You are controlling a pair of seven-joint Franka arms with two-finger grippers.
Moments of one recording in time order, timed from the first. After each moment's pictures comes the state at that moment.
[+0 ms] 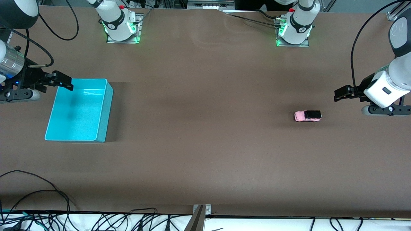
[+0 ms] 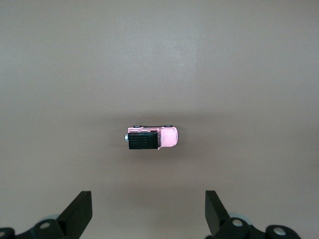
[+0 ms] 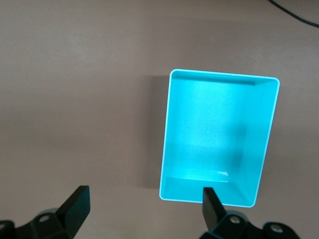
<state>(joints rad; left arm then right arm) -0.03 0.15 0.02 -1.61 0.00 1.65 -0.01 -0.07 0.11 0.13 -1.56 0.01 1.60 -0.02</state>
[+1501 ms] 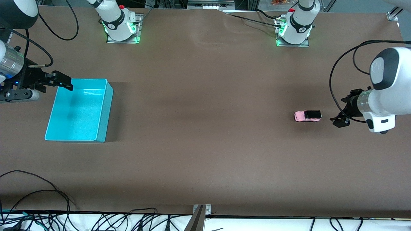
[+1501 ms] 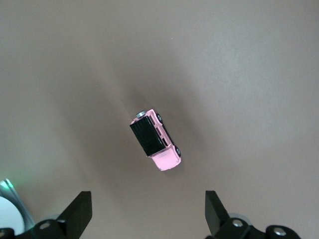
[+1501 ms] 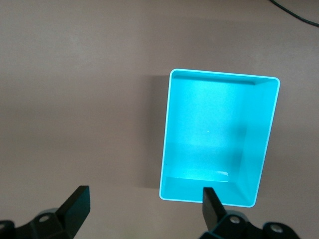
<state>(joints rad) -0.01 0.32 0.02 -1.63 0.00 1.72 -1.09 -0.07 0.11 0.12 -1.56 0.01 1.60 -0.02</state>
